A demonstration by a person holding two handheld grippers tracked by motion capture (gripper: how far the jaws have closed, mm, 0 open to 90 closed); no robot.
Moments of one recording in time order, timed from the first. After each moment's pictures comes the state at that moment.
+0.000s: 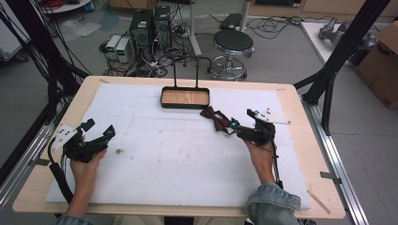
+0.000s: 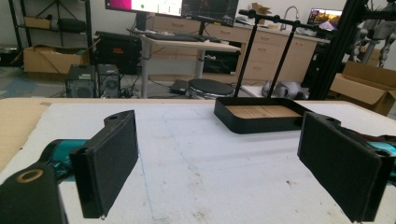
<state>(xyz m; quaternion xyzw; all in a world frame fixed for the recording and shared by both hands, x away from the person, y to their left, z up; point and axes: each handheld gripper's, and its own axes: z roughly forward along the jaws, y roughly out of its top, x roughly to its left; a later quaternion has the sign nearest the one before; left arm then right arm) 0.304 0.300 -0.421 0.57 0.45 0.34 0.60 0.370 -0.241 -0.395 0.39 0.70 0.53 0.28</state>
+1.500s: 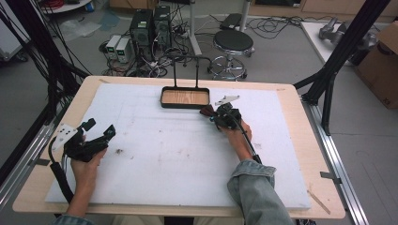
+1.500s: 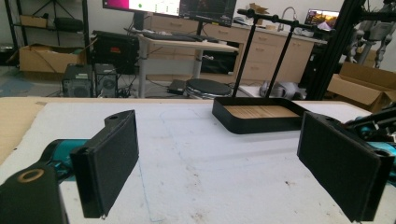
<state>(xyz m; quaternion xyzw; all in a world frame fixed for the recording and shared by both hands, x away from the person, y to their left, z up) 0.306 0.300 -0.422 0.57 0.45 0.33 0.60 0.452 -0.164 -0.422 0.36 0.83 0.37 0.21</state>
